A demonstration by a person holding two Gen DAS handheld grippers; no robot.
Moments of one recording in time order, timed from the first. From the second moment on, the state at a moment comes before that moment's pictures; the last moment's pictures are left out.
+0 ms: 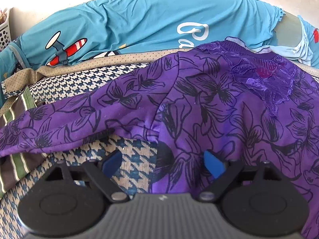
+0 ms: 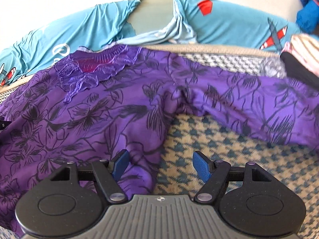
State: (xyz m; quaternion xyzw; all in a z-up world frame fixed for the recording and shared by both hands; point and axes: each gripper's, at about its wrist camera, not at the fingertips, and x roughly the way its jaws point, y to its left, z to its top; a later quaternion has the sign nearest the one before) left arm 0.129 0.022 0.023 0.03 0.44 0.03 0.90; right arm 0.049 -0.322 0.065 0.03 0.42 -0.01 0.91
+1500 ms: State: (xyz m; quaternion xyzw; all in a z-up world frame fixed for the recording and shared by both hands) left arm 0.093 0.043 0.013 0.08 0.47 0.10 0.87; right arm 0.028 -0.355 0.075 0.03 0.39 -0.12 0.91
